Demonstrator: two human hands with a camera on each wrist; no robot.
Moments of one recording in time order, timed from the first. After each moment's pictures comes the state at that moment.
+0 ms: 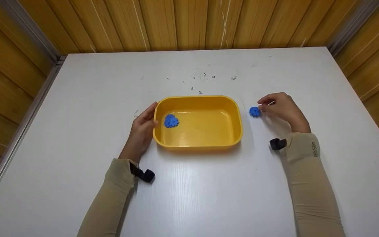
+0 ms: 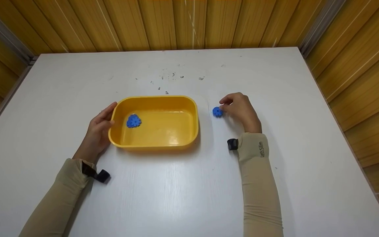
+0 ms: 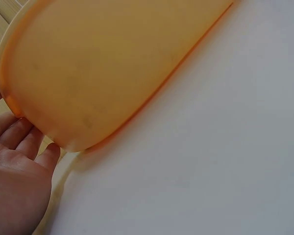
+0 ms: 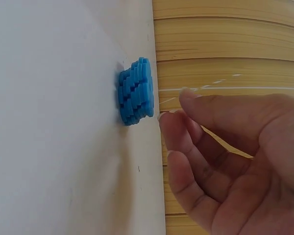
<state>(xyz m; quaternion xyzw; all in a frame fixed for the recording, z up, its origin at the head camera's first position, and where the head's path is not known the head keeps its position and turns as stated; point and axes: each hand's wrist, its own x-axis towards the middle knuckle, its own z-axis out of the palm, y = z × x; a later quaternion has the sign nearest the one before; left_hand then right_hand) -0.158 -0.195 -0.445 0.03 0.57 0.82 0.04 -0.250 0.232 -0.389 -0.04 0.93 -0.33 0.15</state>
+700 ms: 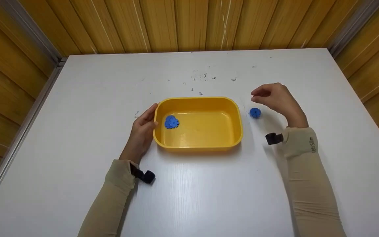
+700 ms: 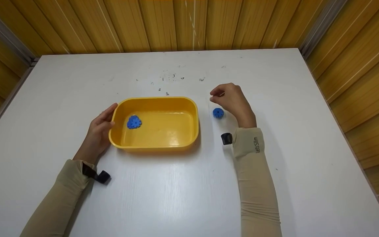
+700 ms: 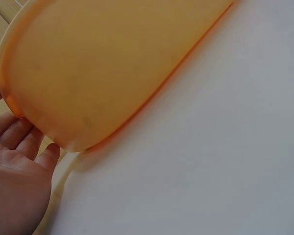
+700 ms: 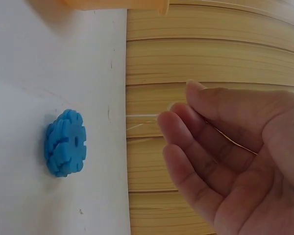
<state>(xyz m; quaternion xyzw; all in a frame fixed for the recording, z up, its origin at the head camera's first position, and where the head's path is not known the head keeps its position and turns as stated) -0.159 -0.195 -0.446 0.03 0.57 0.82 0.04 -0.249 0.205 -0.352 -0.08 0.93 -0.34 0.12</state>
